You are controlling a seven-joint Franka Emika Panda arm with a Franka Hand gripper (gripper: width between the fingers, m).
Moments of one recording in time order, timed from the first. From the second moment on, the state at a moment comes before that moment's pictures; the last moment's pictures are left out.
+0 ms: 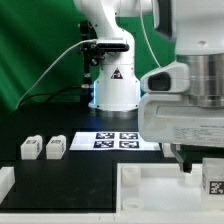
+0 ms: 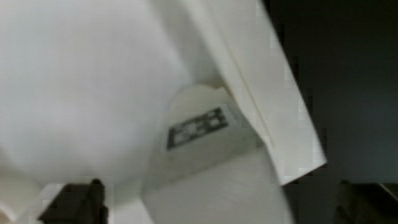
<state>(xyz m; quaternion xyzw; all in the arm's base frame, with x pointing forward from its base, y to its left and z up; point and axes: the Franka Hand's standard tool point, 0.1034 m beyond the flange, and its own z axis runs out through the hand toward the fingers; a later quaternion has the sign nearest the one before) 0.636 0.119 0.079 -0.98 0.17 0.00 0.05</state>
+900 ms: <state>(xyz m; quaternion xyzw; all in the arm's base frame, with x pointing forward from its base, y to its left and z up) 0.636 0.112 0.076 -0.79 0.60 0.05 0.08</state>
